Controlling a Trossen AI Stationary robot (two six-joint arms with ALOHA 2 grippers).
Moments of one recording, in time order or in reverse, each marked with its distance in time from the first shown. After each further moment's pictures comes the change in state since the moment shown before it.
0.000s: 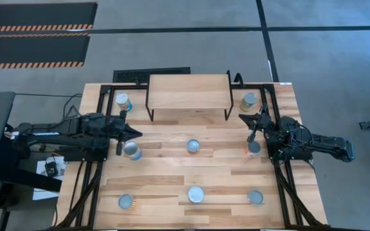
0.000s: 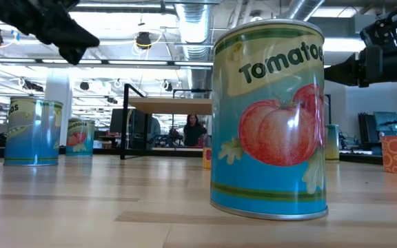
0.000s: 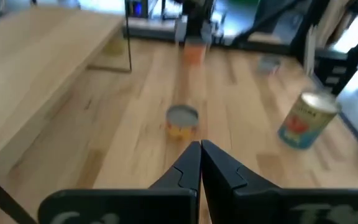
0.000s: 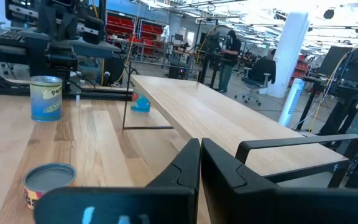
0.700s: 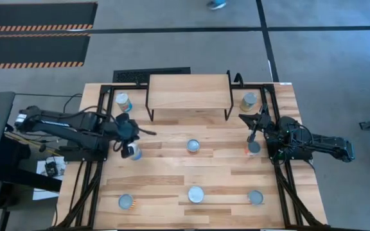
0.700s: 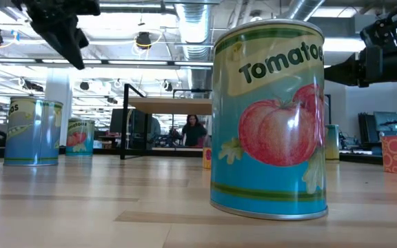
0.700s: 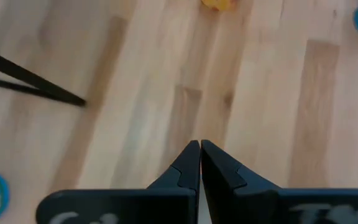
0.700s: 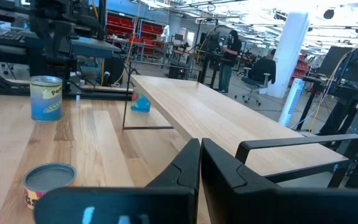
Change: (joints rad) left arm -0.190 0.483 0.435 -0.646 -0.236 -0.230; right arm 0.000 0.000 0.000 0.000 0.000 0.000
